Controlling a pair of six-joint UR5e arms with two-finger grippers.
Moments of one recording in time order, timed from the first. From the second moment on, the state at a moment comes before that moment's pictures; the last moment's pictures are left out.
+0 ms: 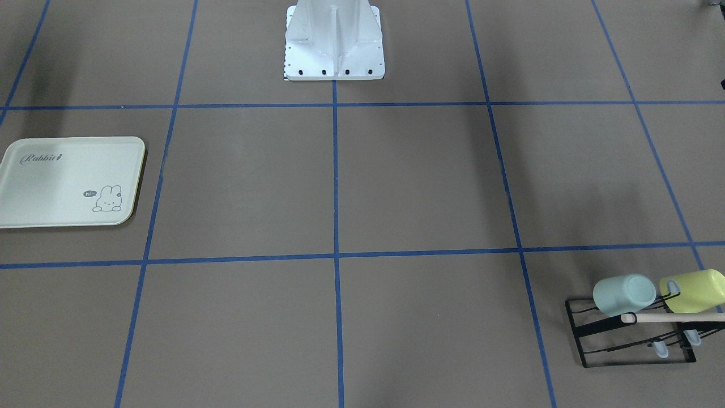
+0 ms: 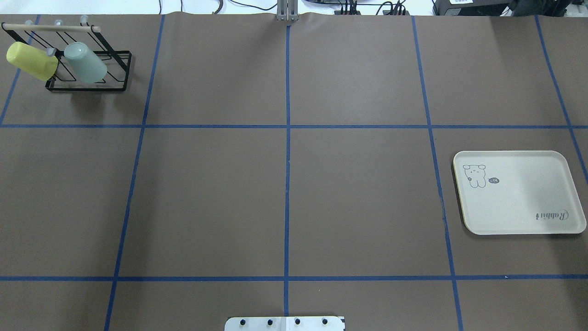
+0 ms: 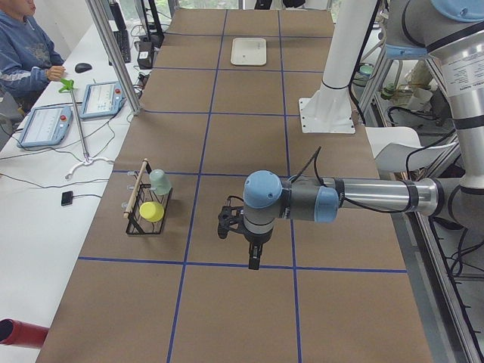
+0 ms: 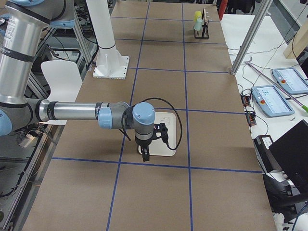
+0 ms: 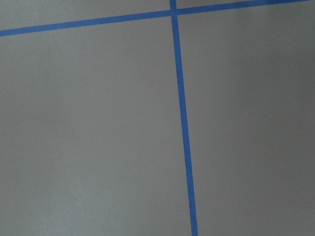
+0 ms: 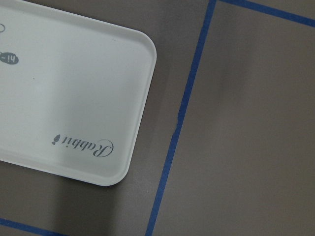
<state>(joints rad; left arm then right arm) -1.55 -1.22 -1.93 -1.62 -2.31 0.04 1.50 -1.92 1.94 -1.58 2.32 -0.18</state>
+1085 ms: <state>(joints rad) -1.55 -1.41 -1.94 -1.65 -2.31 0.03 1.50 -1.86 1.92 -1.32 2.32 -0.14</state>
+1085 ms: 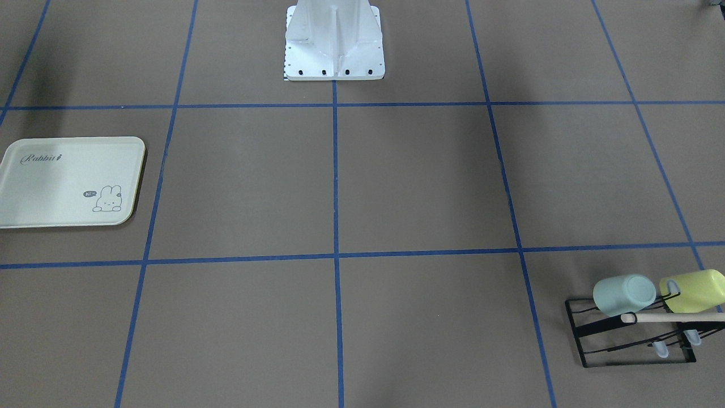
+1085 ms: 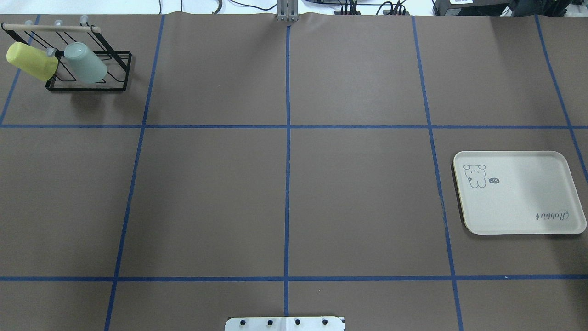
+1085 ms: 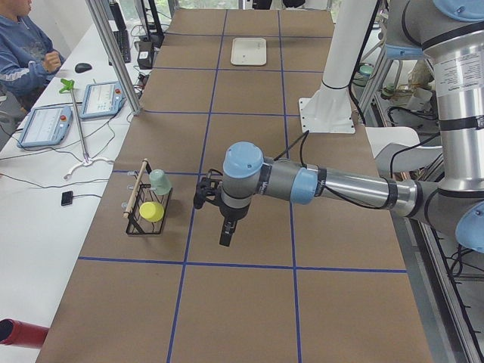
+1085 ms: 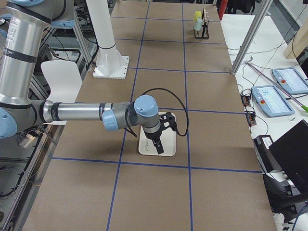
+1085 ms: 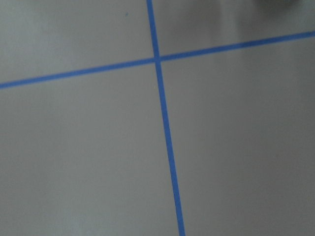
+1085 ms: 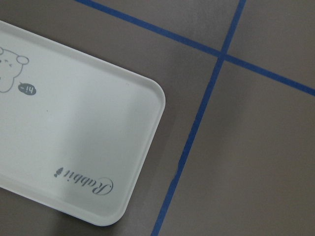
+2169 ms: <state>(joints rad) -1.44 -1.73 -1.80 -1.84 -2.30 -0.19 1.32 -1.57 1.95 -1.31 2.34 0.20</state>
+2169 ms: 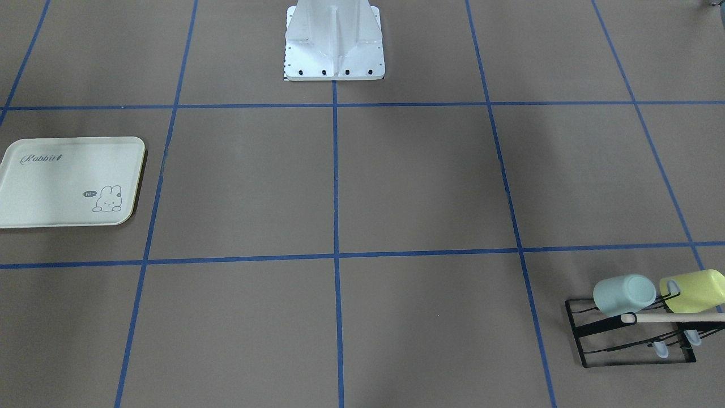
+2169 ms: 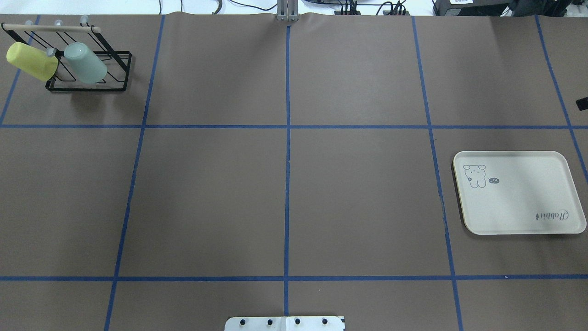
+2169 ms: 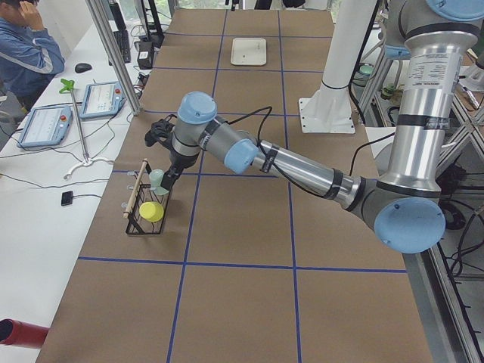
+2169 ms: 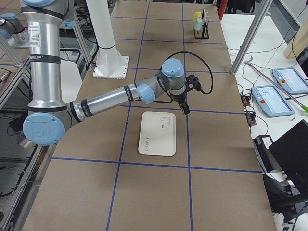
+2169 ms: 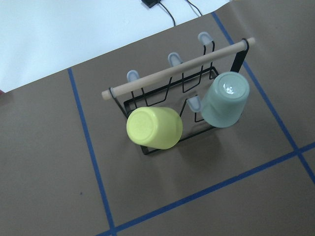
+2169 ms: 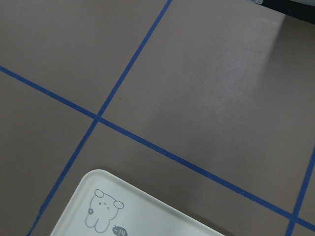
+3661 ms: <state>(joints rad) -1.16 -2.09 -1.28 -2.01 -2.07 -0.44 1.10 -1.36 1.92 -1.31 2.27 0.53</state>
